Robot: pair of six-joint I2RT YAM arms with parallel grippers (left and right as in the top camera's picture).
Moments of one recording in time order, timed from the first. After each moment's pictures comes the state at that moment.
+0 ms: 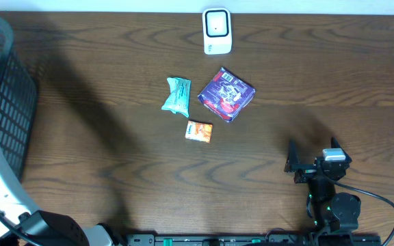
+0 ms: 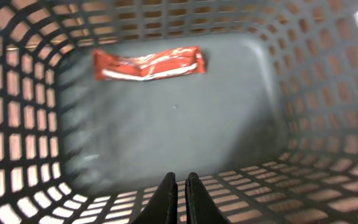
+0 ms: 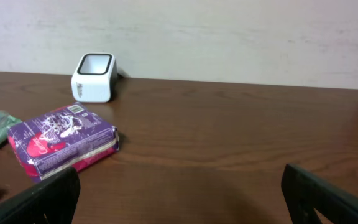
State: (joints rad) left arm 0.64 1.52 1.52 -0.91 -0.34 -0.63; right arm 0.04 0.01 0.01 -0.07 -0.01 -0.01
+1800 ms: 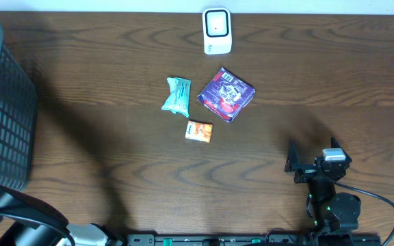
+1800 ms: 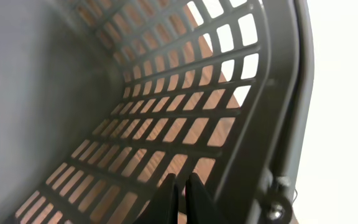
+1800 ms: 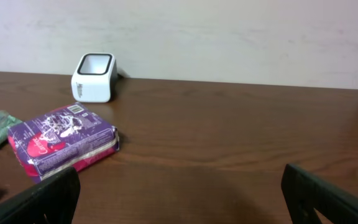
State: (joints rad) left arm 0.91 1.67 1.52 -0.75 0.73 -0.35; right arm 0.04 0.01 0.01 -0.07 -0.01 -0.01
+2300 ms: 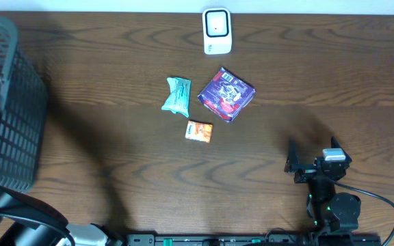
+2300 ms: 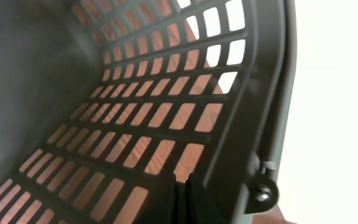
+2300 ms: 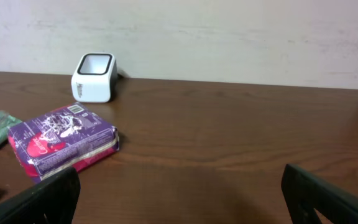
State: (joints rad) left arm 0.92 1.67 1.52 -0.88 0.89 -0.27; right arm 0.04 0.01 0.01 -0.07 -0.01 -0.01
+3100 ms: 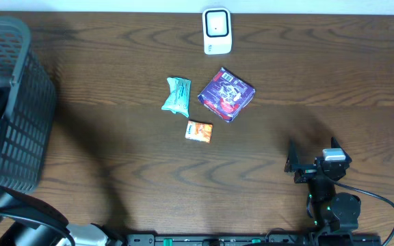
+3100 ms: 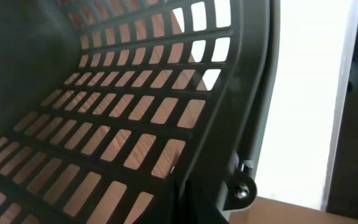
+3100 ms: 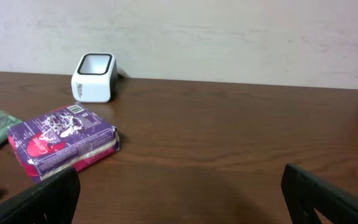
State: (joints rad) left arm 0.91 1.67 1.52 -0.98 1.00 -0.27; right arm 0.04 0.01 0.01 -0.07 -0.01 -0.01
